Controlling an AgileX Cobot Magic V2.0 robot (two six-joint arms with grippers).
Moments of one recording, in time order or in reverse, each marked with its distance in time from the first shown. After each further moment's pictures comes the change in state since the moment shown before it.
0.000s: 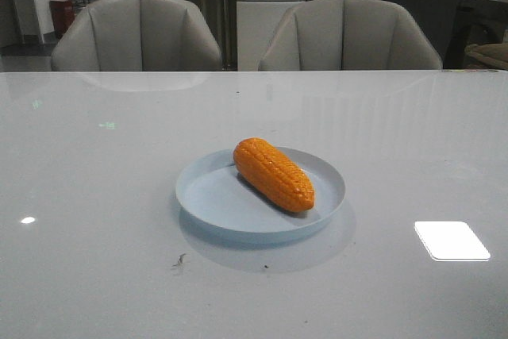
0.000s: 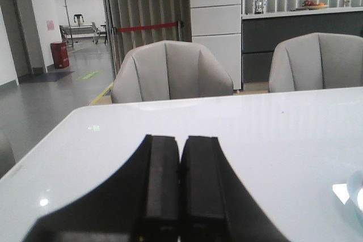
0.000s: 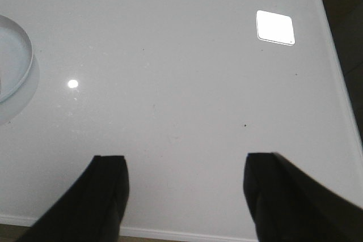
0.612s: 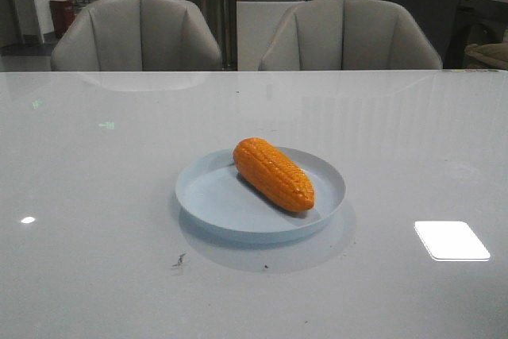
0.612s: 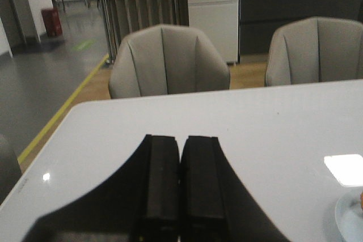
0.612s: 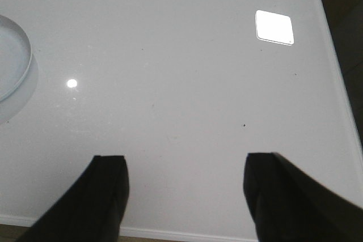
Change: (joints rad) left arm 0.000 0.262 -0.405 0.000 0.205 0.000; right arm 0.000 0.000 0.000 -0.002 0.000 0.000
